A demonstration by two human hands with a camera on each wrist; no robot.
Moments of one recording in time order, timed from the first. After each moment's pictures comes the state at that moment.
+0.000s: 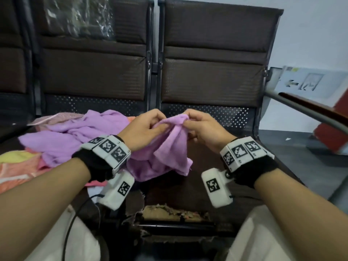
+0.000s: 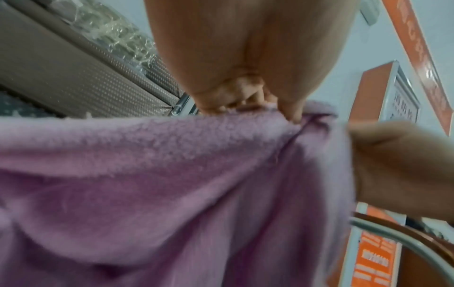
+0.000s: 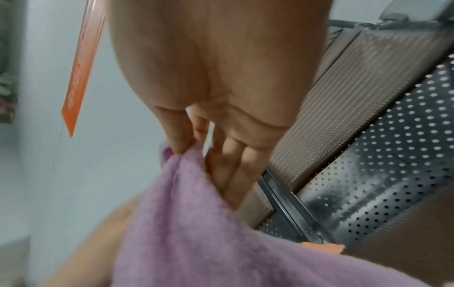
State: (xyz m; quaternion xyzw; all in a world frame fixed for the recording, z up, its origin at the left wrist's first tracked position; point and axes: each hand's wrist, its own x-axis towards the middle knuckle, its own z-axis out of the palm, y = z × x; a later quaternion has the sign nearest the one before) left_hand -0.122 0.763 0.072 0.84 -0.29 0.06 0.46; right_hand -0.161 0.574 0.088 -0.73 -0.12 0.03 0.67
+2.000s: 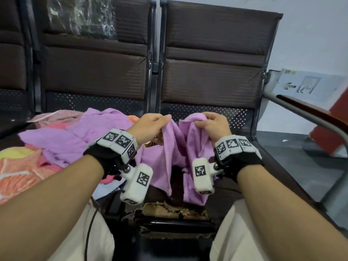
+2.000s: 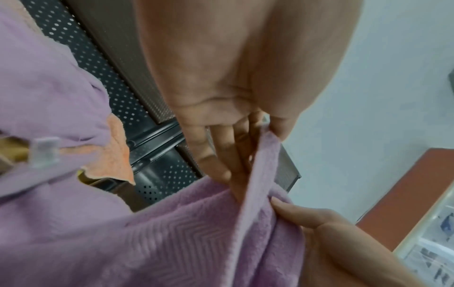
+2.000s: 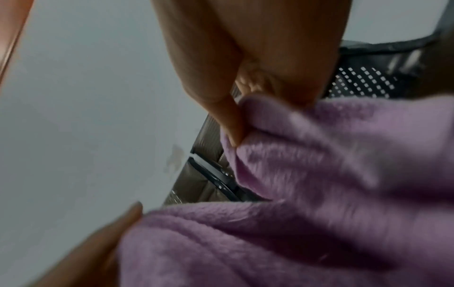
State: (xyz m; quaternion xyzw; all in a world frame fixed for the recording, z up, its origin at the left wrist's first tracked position) left_hand -0.127 0.744 0.080 0.77 -0.16 -0.10 0.61; right_hand -0.131 0.552 0.069 -0.77 0.13 -0.15 0.61
